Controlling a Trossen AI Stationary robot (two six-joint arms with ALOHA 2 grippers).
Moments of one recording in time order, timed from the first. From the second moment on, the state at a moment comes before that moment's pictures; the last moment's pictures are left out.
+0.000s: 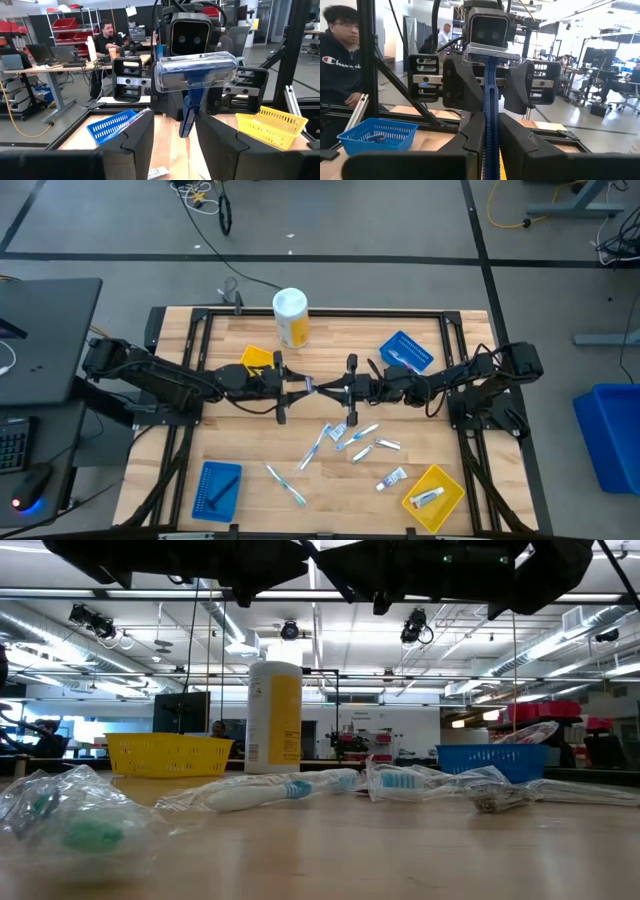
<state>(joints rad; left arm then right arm) -0.11 1.30 0.59 0.76 -0.23 0.06 0.06 1.59 0.71 0.99 0.05 -0.14</state>
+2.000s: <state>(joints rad) -0.11 1.30 0.59 0.78 -0.21 0.09 0.06 1.67 0.79 0.99 0.02 -0.17</state>
